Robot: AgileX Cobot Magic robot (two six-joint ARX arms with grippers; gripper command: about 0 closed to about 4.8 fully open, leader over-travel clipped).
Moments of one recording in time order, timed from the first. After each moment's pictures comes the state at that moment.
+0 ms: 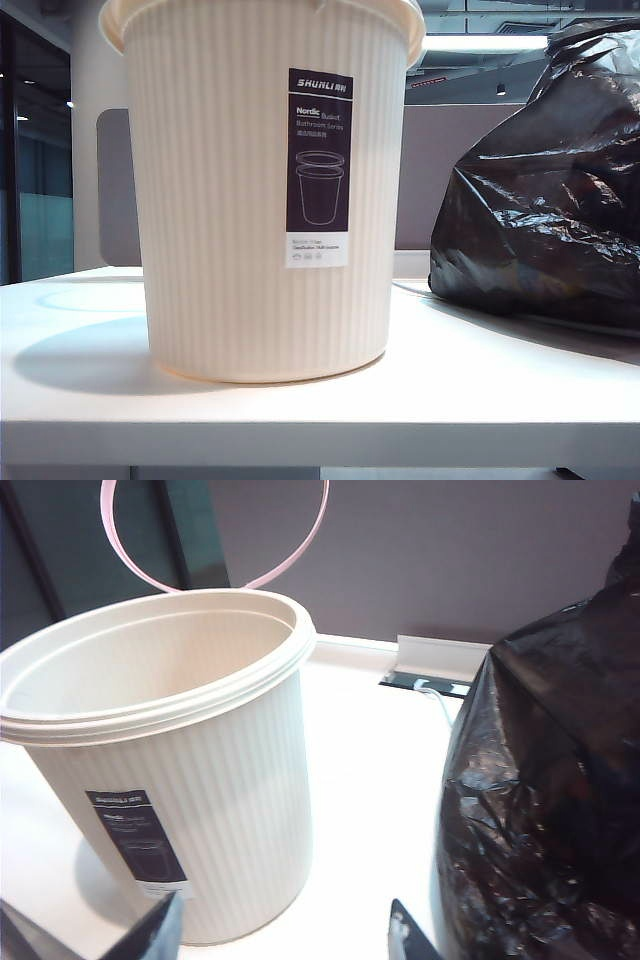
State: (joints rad) left arm -0.48 0.51 0.93 -0.47 0.66 -0.15; right arm 0.12 0.14 0.69 -0.64 -0.43 0.10
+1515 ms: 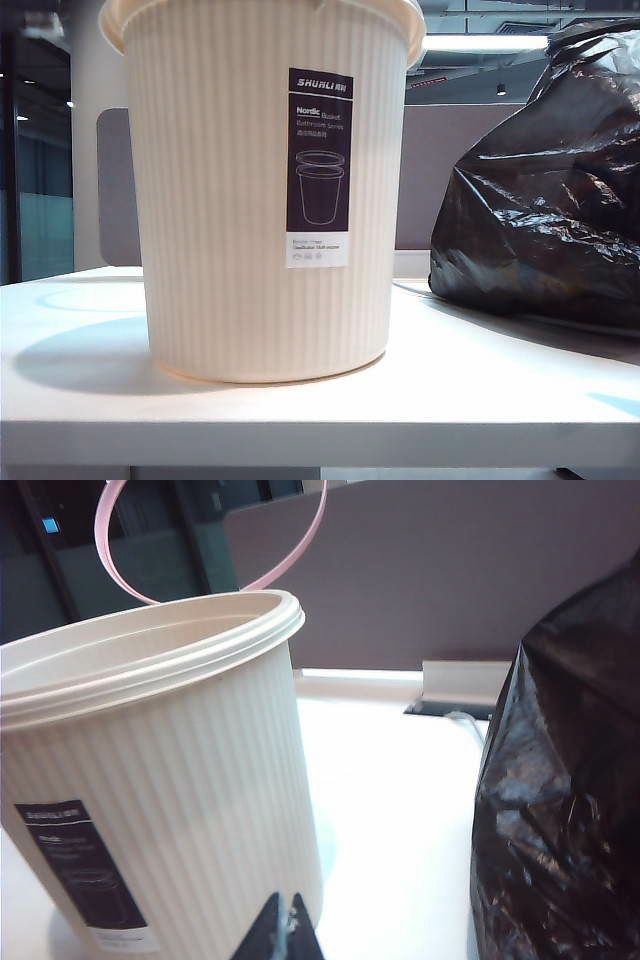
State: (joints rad) left arm -0.49 0.21 0.27 -0.11 0.36 -0.16; right arm 0.12 0.10 0.23 -0.06 -0.47 0.24
